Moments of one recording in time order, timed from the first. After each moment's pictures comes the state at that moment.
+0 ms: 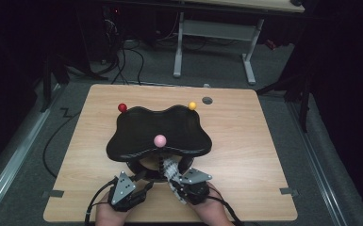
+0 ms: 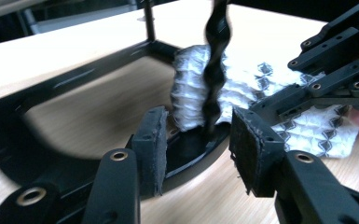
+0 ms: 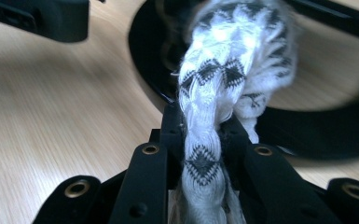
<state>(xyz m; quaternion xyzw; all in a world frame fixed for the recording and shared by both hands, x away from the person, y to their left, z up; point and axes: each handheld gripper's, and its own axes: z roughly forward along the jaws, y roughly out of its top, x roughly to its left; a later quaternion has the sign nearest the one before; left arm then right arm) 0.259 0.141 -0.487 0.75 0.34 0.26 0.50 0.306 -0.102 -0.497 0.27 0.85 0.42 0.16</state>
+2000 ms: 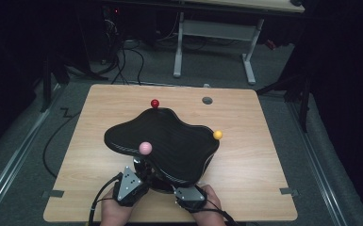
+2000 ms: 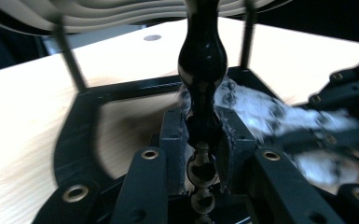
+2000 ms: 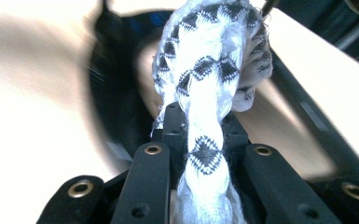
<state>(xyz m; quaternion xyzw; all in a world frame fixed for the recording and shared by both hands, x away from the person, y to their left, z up) 0.266 0.129 -0.476 0.74 0.34 0.28 0.51 0.276 -0.089 -0.508 0.23 0.83 0.40 0.31</state>
